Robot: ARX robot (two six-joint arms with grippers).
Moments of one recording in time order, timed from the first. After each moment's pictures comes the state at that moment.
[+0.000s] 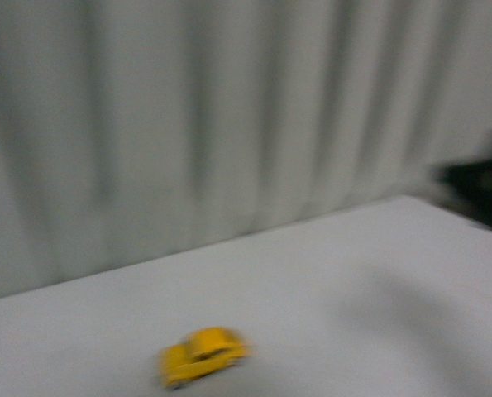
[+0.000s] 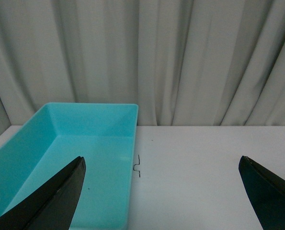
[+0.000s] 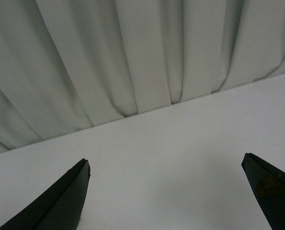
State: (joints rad) left arm 0.00 0.01 0.01 0.00 0.00 0.00; right arm -0.40 0.90 0.29 0.43 -0.24 0.11
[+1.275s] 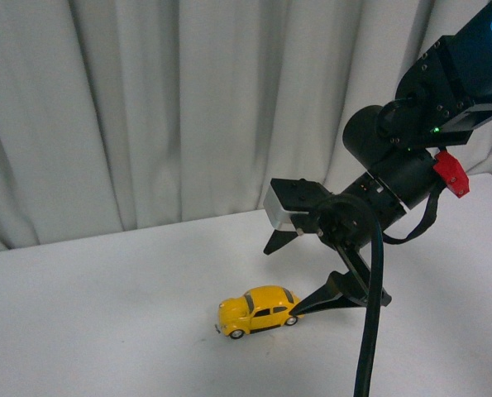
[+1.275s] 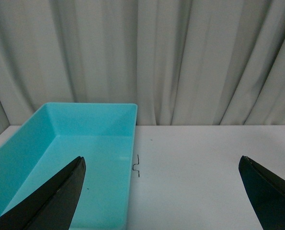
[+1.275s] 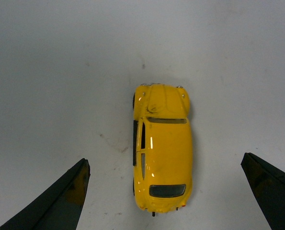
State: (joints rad) left arm 0.00 0.01 0.01 0.00 0.00 0.00; right arm -0.04 2.20 1.45 -0.64 -0.74 -1.60
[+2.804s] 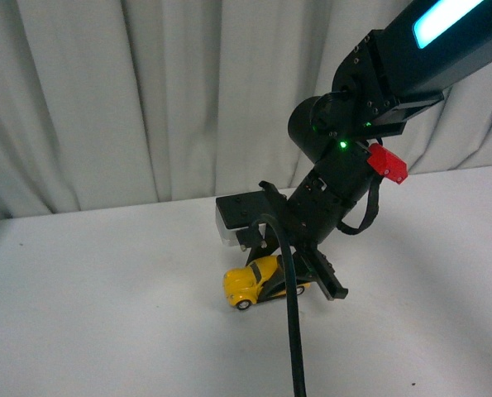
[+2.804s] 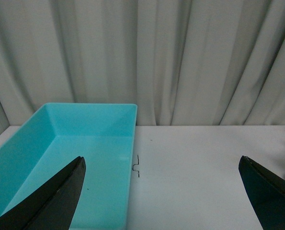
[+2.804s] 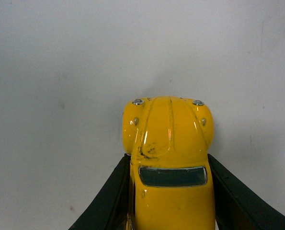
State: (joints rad) left arm 0.00 0.01 0.01 0.00 0.00 0.00; right arm 0.17 2.37 1.68 -0.71 -0.55 -1.53
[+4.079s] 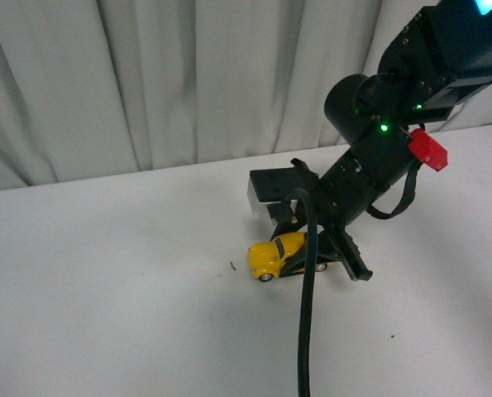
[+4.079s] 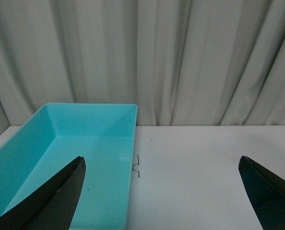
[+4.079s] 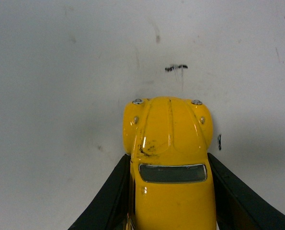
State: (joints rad) left arm 0.00 0.01 0.01 0.00 0.00 0.00; right arm 0.04 2.31 1.45 -0.55 -0.56 -1.49
